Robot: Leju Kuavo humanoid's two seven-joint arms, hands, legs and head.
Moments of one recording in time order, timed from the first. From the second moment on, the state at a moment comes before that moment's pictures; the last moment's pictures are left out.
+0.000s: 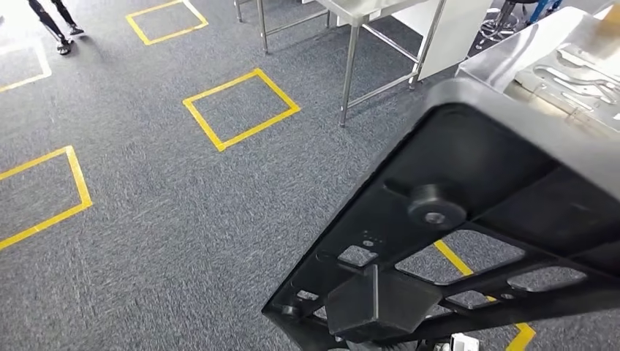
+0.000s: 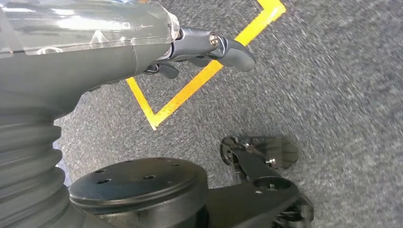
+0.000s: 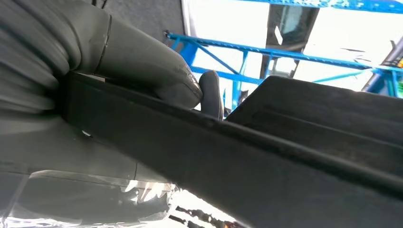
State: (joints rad) left arm -0.14 -0.06 -1.51 -0.14 1.45 0.43 -0.10; right arm 0.13 -0.23 0.36 -1.91 0.02 0.54 -0.59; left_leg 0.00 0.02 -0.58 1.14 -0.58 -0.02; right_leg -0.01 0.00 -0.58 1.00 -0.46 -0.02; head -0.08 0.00
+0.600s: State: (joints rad) left arm -0.15 -0.08 -1.50 -0.14 1.43 0.43 -0.10; right arm 0.07 -0.20 0.36 -1.88 0.06 0.56 -0.56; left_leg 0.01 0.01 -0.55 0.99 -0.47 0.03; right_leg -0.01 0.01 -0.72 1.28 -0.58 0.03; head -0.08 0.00
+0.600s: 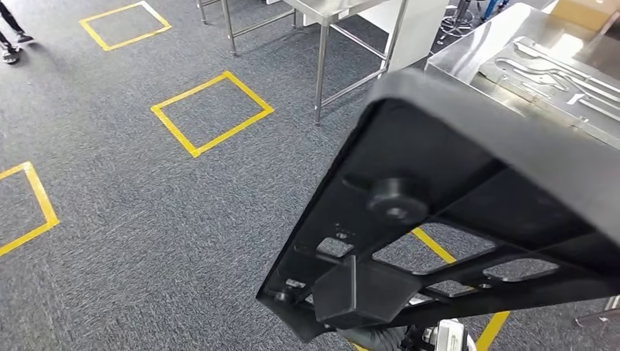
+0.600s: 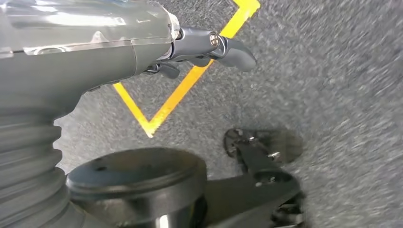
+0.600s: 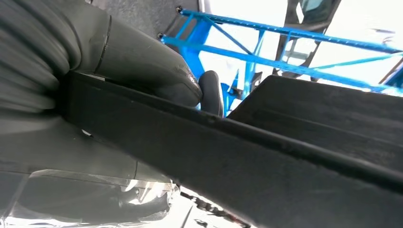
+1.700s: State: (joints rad) left arm -0.13 -0.08 -1.52 -0.14 1.44 0.44 -0.06; right arm 0.14 -0.20 0.34 -1.90 0.04 0.57 -0.59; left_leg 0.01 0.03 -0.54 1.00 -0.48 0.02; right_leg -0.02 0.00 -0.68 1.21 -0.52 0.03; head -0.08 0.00
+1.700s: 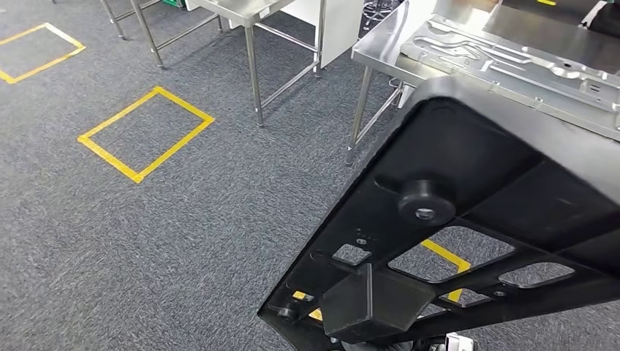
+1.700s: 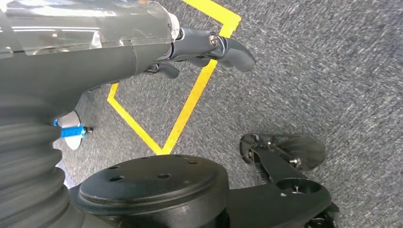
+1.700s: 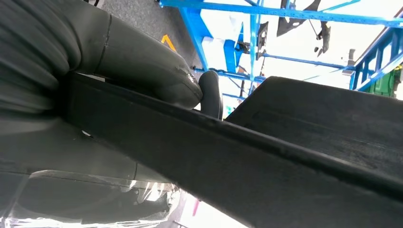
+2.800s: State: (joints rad) left arm -0.15 -0.09 -1.54 -0.14 1.38 0.44 -0.06; right arm 0.12 -0.20 0.32 -1.91 0.08 0.57 -0.59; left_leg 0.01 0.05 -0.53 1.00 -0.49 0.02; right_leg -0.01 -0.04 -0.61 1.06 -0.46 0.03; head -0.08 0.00
